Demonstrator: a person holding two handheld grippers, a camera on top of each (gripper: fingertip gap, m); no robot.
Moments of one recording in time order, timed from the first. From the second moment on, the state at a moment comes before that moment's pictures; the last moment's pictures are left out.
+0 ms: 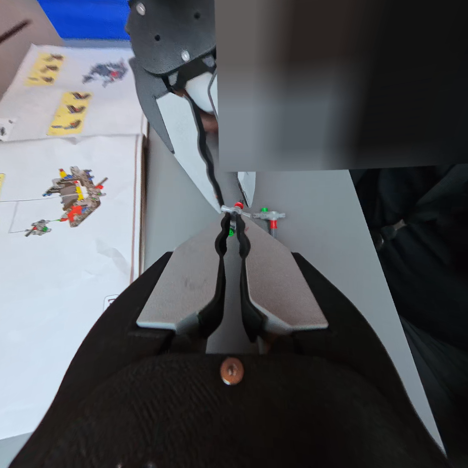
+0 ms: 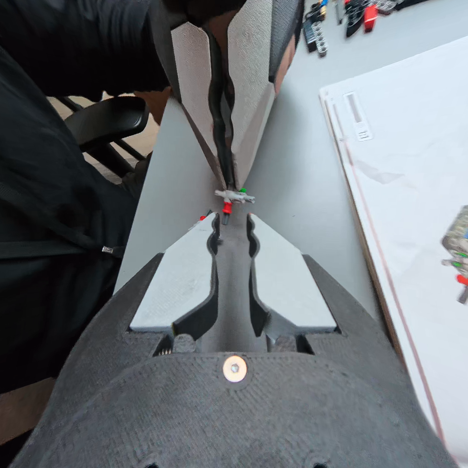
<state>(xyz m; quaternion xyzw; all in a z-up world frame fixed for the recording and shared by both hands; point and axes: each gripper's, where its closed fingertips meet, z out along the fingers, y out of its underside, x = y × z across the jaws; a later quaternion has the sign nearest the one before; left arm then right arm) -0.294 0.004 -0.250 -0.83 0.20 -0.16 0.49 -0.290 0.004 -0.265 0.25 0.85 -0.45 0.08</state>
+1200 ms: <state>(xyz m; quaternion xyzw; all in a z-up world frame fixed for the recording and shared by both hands) -0.304 0.023 -0.241 -0.82 0.18 -0.08 0.53 -0.313 0.016 -0.261 0.18 0.90 -0.34 -0.19</state>
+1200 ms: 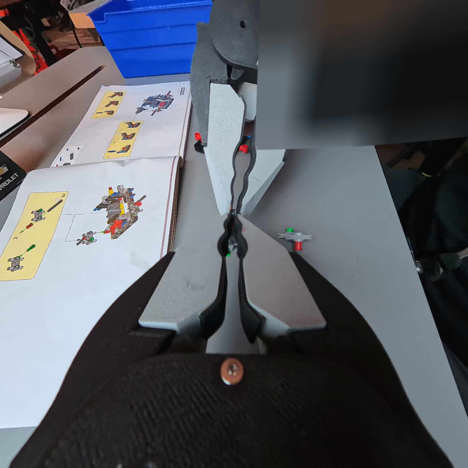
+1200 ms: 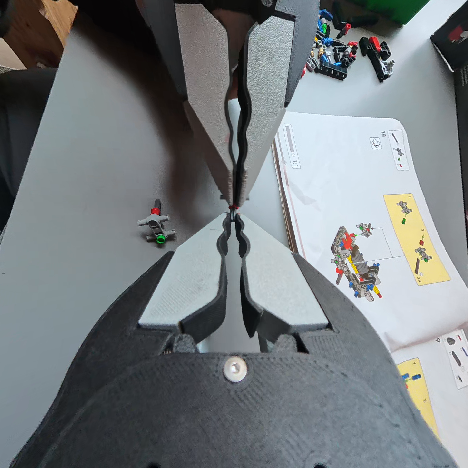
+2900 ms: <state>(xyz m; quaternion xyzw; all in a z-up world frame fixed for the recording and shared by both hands) -0.301 0.024 -0.252 -0.85 0.18 -0.06 0.49 -0.314 0.014 -0.269 0.17 0.91 -0.34 -0.19</state>
